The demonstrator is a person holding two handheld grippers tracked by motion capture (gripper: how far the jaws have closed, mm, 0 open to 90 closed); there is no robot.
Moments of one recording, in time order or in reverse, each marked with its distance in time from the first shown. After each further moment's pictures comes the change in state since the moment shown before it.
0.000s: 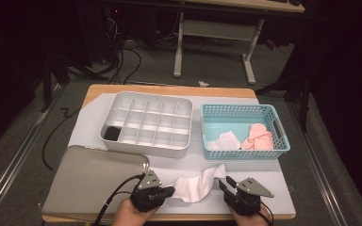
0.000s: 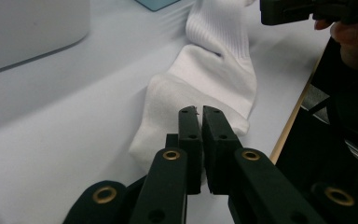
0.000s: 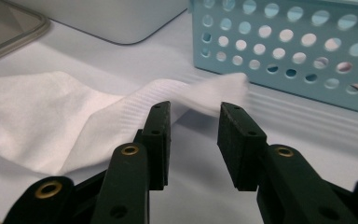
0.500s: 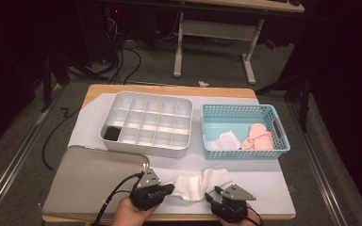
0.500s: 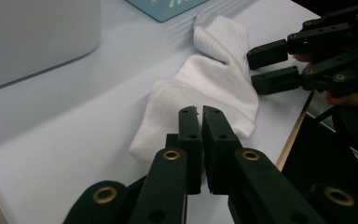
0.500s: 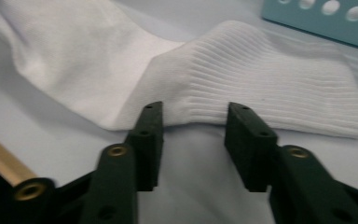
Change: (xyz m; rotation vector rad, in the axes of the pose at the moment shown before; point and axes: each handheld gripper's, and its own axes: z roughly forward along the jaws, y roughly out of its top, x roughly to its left) left arm 0.003 0.002 -0.002 -0.022 0.023 0.004; right arm 0.027 -0.019 0.020 0.118 0.097 -0.070
